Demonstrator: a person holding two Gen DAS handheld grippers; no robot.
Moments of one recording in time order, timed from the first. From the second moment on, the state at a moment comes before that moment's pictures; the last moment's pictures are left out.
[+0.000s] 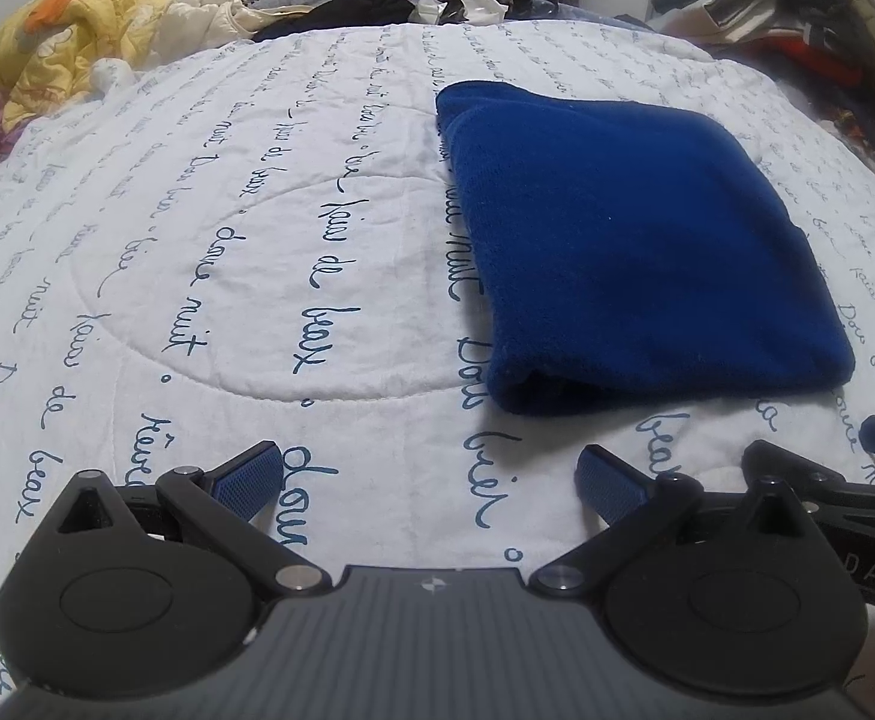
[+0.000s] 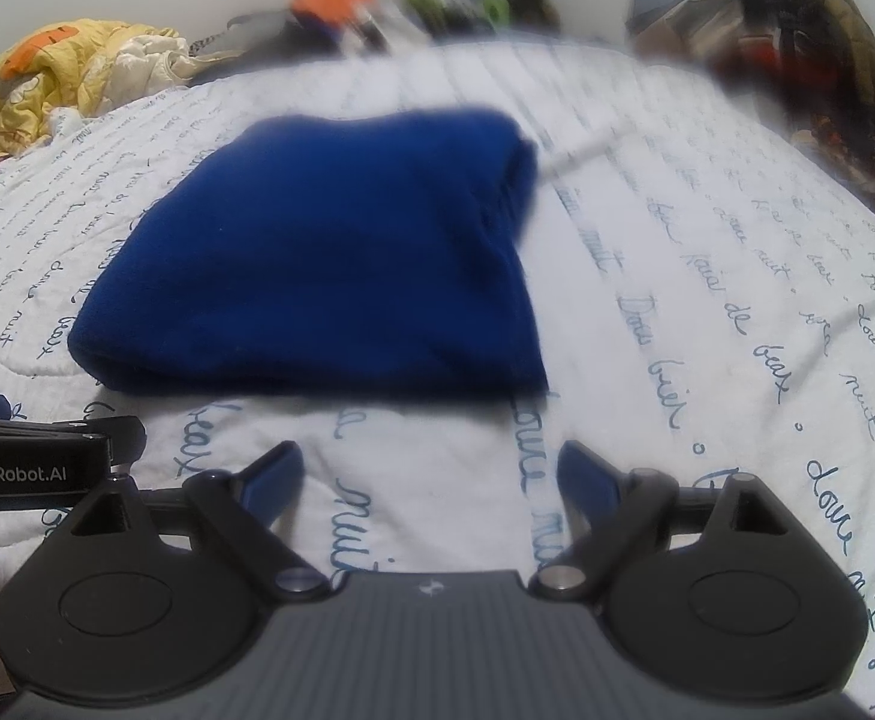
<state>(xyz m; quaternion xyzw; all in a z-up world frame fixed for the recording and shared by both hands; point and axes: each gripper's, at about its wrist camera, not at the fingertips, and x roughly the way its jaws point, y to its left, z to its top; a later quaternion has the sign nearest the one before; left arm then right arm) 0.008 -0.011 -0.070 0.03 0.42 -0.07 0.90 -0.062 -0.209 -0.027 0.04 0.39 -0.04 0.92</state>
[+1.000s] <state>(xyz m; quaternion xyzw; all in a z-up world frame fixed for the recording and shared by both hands) 0.006 -0.010 -0.070 0.03 0.43 -0.08 0.90 -0.058 -0.211 -0.027 0.04 0.41 -0.03 0.91</state>
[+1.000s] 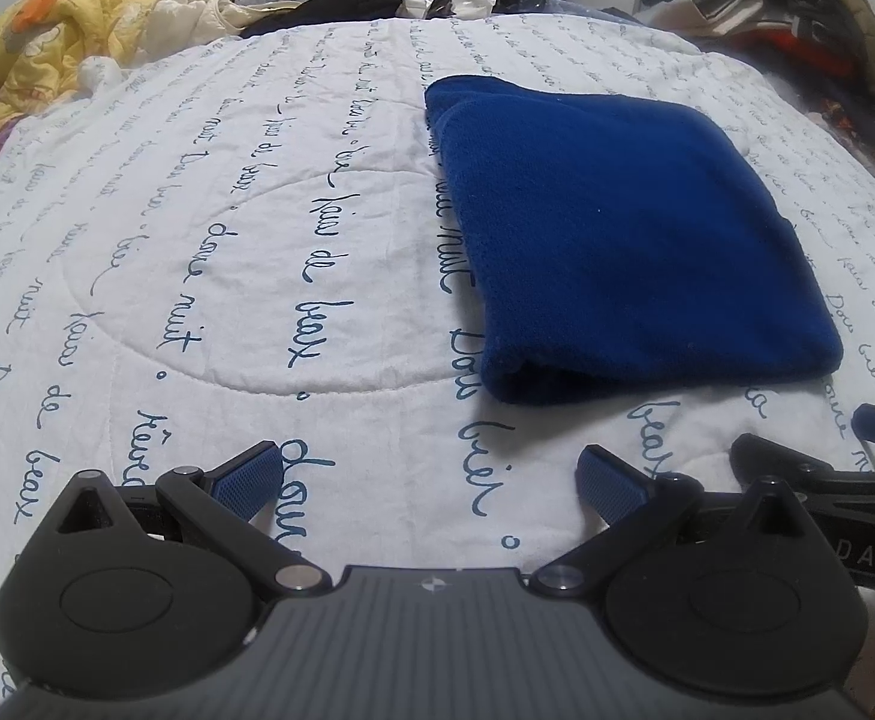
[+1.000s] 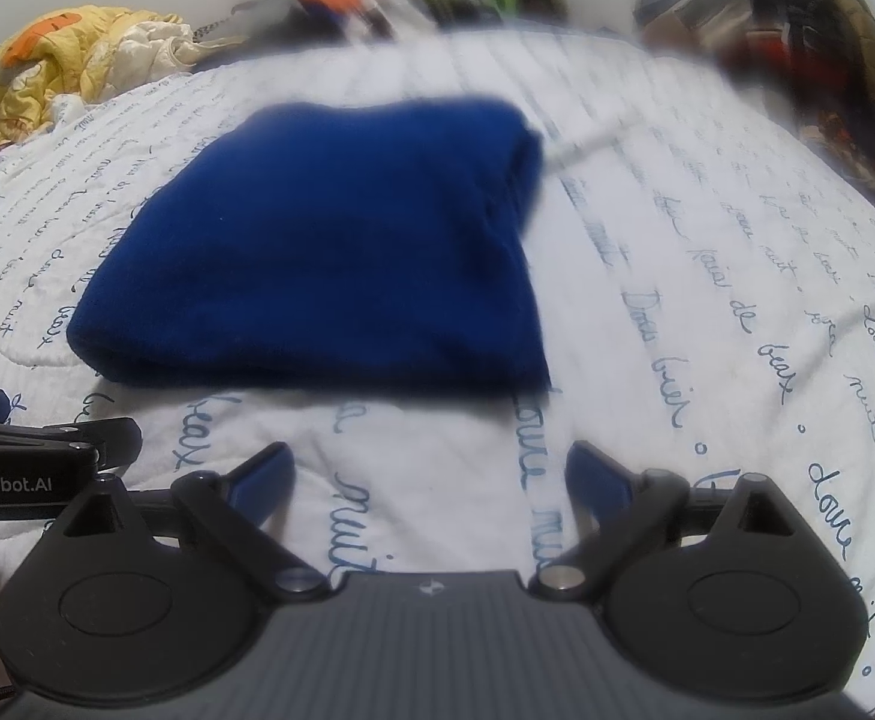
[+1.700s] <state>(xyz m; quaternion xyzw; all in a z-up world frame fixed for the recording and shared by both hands) 0.006 -0.008 -0.069 0.02 0.43 -0.08 0.90 -0.057 -0.211 -0.028 0.04 0.41 -0.03 0.91</state>
